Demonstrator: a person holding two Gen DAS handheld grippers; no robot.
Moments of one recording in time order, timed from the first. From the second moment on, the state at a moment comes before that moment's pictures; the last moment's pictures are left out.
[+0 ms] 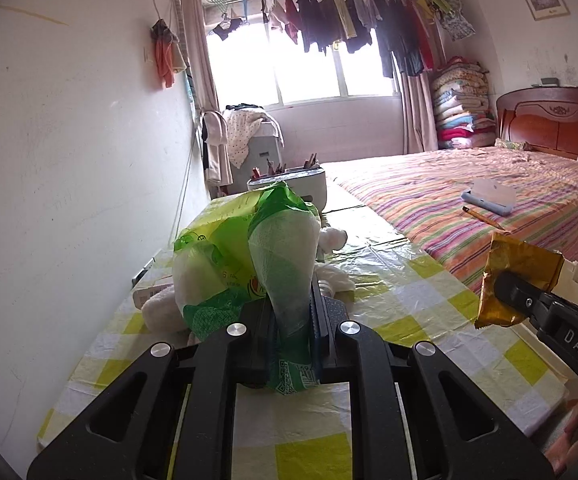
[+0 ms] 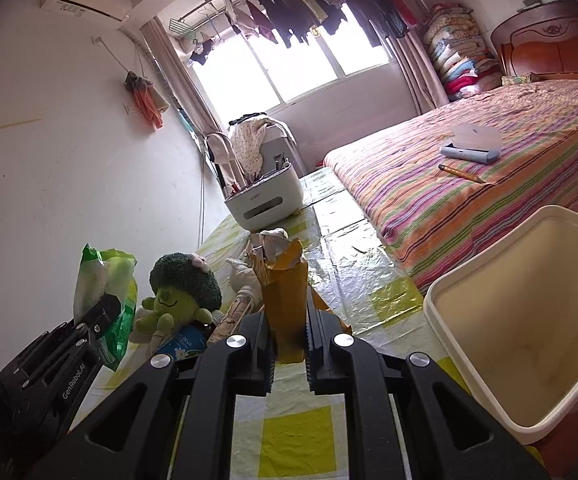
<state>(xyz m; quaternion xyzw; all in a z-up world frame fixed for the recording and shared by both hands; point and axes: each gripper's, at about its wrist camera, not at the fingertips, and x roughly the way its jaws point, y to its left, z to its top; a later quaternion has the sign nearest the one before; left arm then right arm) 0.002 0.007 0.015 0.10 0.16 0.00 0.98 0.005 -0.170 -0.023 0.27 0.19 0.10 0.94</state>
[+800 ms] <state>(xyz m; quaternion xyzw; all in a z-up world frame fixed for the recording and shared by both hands) 0.037 -0.093 0.016 0.04 0.24 -0.21 0.95 -0.021 -0.266 -0.022 0.32 0.14 -0.04 0.94</state>
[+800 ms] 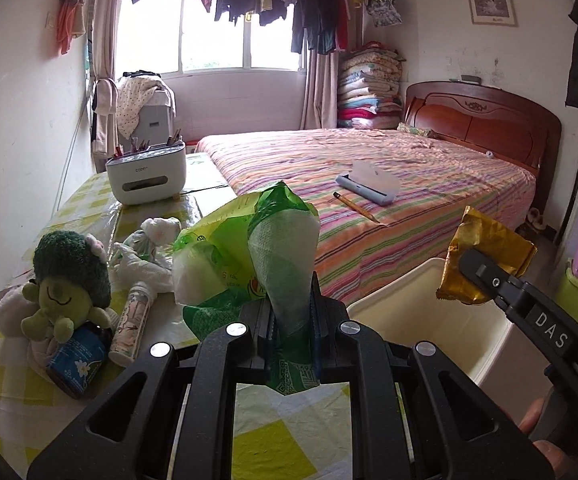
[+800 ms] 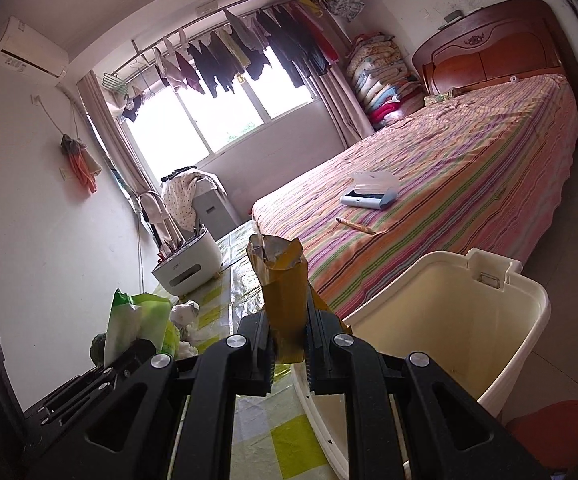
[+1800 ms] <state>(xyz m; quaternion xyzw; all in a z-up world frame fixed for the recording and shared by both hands) 0.047 -0.146 -0.003 0.02 0.30 -0.31 0.90 -0.021 -0.308 -0.047 0.42 0.15 -0.14 0.88</state>
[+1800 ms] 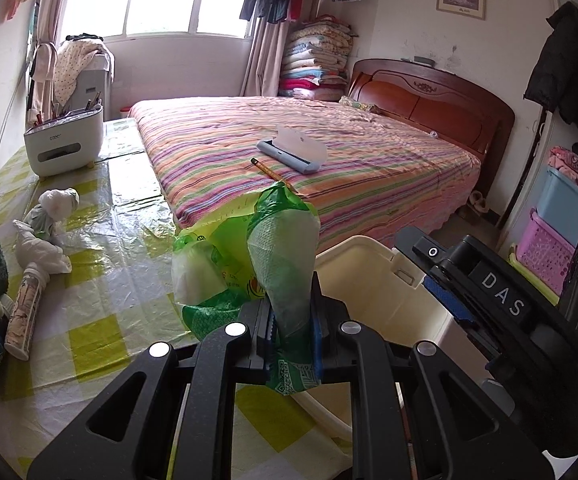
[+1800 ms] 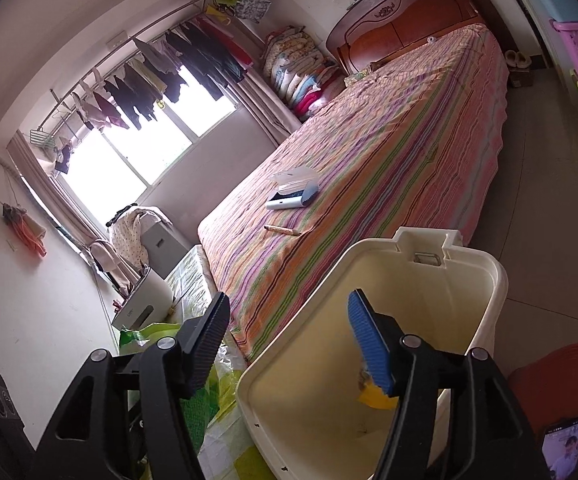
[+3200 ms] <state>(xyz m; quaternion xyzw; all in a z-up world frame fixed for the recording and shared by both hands) 0.037 -0.095 0.016 0.07 0.22 -0.23 0.95 -0.045 -0.319 -0.050 0.49 0.08 -0.11 0.86</state>
